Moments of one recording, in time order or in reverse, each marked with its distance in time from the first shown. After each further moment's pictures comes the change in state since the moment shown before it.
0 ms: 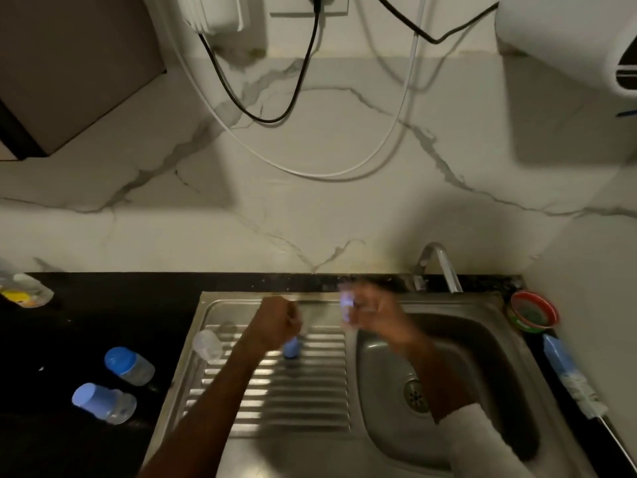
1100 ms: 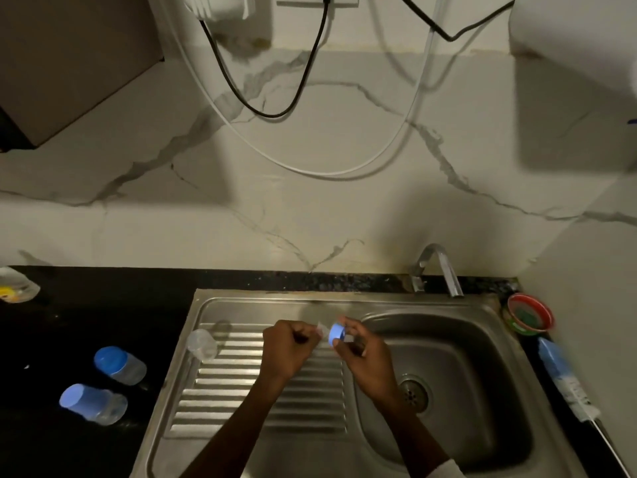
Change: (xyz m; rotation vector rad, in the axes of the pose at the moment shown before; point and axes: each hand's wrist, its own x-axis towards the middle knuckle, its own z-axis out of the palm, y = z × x) left_hand -0.032 0.004 0.057 -0.251 0.280 0.036; right_hand -0.030 0.067 0.061 -0.064 0.372 0.006
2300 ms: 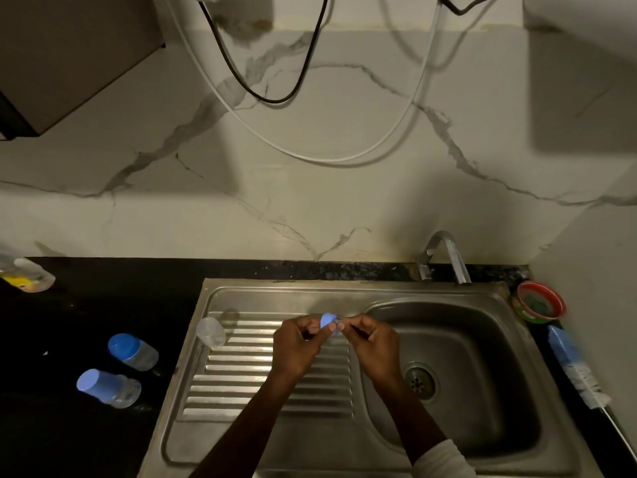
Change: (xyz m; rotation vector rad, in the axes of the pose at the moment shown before) left_hand -0.023 0.017 0.007 -0.268 0.021 -0.156; right_hand -0.003 -0.011 0.004 -0.016 0.048 -0.064
